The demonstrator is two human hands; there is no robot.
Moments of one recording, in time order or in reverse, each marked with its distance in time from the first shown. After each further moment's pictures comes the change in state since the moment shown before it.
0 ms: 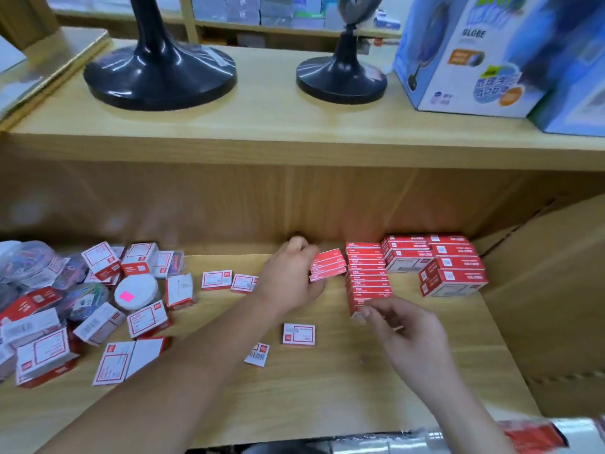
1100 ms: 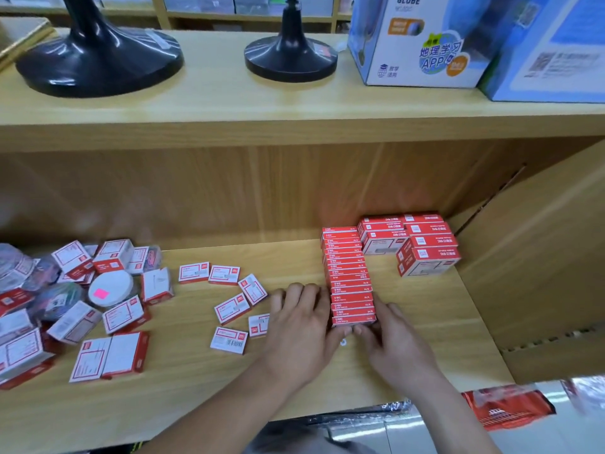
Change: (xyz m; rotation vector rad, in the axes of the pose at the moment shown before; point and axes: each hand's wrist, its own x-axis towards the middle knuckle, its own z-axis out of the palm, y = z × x) left_hand -0.092 0.079 0.038 0.247 0.059 0.105; right_hand -0.019 0.066 -0.011 -0.461 -0.196 0.153
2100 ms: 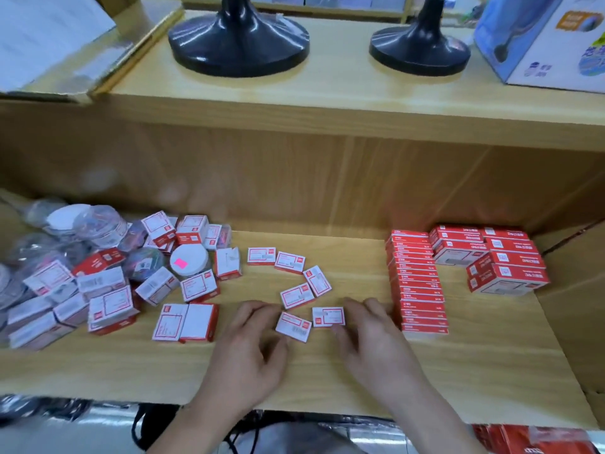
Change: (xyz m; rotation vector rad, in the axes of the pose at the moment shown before) left_hand -0.107 -0.115 -0.044 -0.519 0.177 -0.365; right_hand 0.000 -0.096 0.064 -0.037 -0.004 -0.311
